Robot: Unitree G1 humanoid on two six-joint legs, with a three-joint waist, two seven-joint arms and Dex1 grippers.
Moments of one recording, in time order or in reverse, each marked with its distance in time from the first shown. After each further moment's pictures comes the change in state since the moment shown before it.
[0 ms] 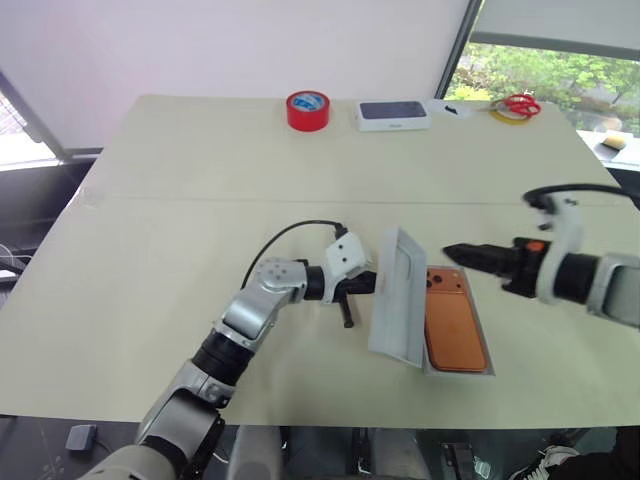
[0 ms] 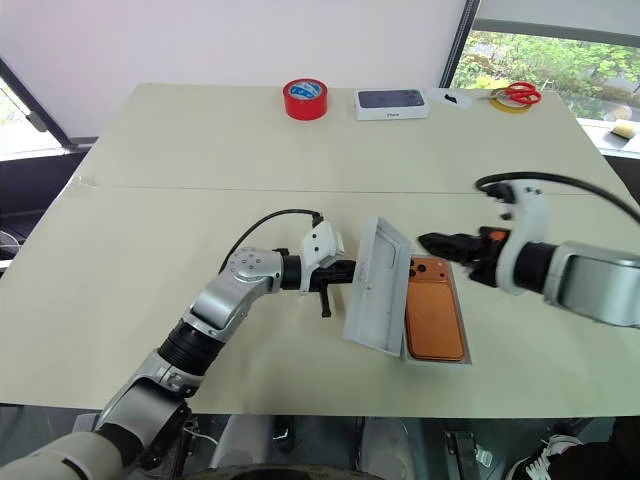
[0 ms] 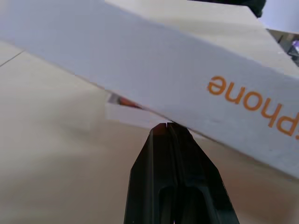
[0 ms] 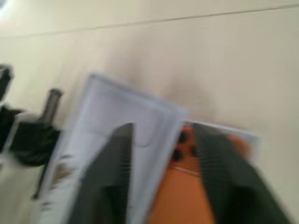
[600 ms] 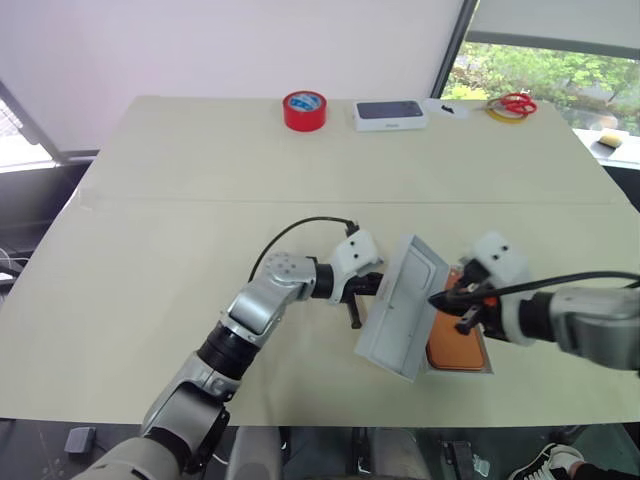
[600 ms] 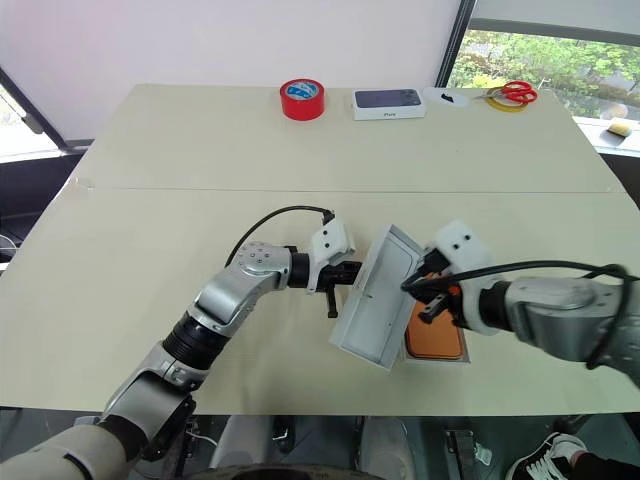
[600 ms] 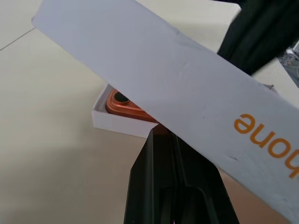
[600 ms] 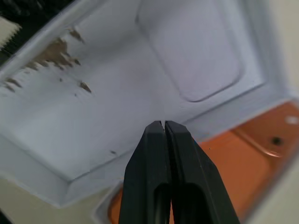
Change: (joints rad) left arm -0.038 0.011 -0.003 -0.035 -0.021 0.114 -0.003; right arm -0.059 0.063 0.278 -0.339 -0.476 0.106 0.208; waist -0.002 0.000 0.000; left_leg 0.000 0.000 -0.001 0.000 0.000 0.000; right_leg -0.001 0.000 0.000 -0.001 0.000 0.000
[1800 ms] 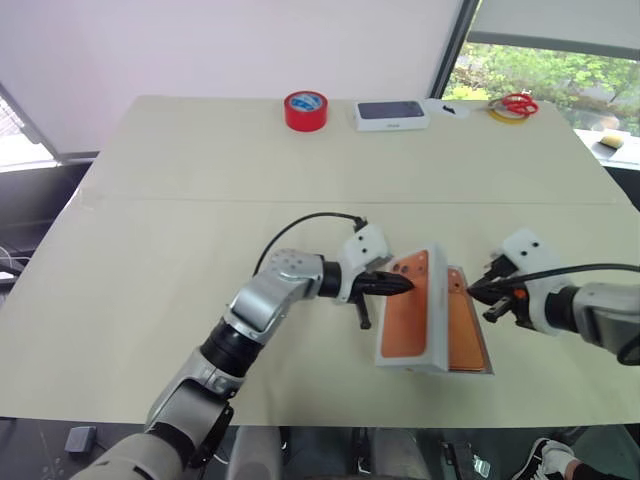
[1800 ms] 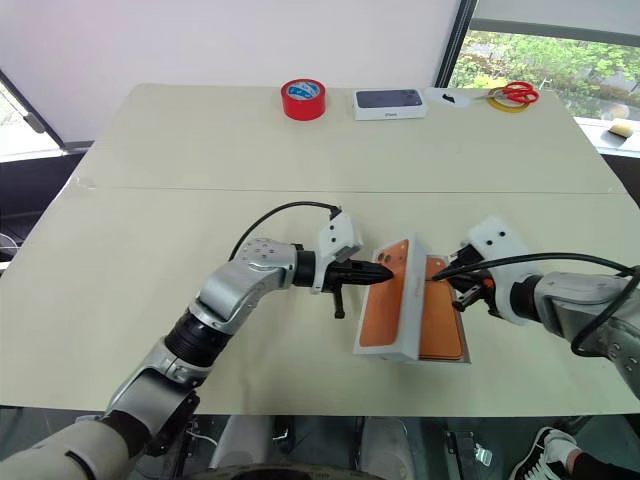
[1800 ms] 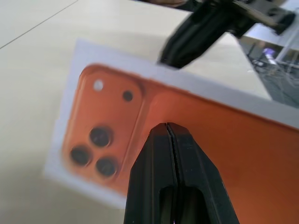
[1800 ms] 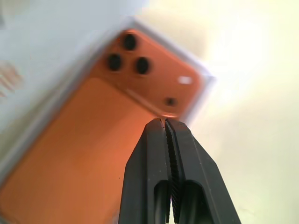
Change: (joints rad) left arm -0.050 -0.051 -0.024 -0.013 -0.058 0.083 0.010; right arm 0.134 0.038 -0.220 0.090 -0.516 0.072 0.349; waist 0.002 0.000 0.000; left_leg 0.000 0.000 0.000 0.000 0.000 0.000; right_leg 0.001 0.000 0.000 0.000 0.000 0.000
